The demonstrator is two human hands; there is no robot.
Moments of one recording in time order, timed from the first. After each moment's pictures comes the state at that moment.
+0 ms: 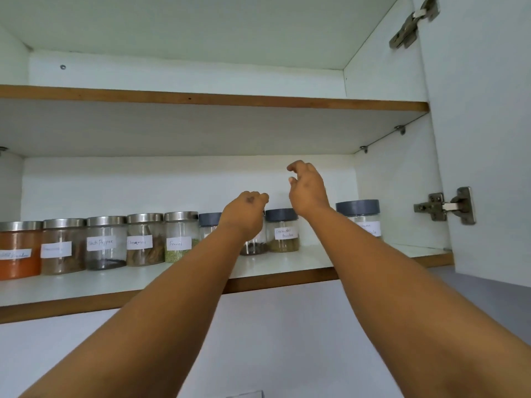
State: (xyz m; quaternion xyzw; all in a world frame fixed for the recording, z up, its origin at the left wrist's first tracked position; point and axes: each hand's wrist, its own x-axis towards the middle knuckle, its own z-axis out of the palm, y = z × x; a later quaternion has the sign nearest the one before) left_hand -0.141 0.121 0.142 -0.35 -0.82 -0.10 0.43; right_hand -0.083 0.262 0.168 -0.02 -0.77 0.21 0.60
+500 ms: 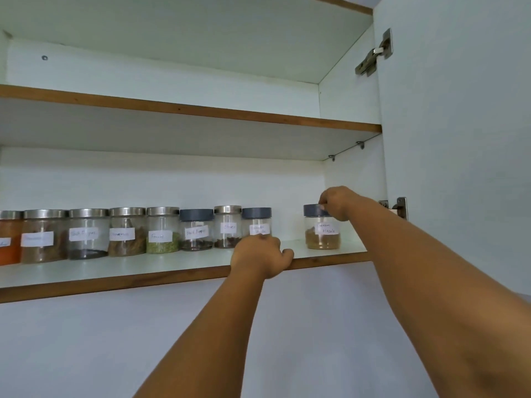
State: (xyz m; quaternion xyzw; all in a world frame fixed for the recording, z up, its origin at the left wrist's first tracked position) left_hand -0.044 0.149 0.074 -0.37 -0.87 -0.09 0.31; right_hand 0.048 0.319 0.173 -0.23 -0.93 -0.09 0.26
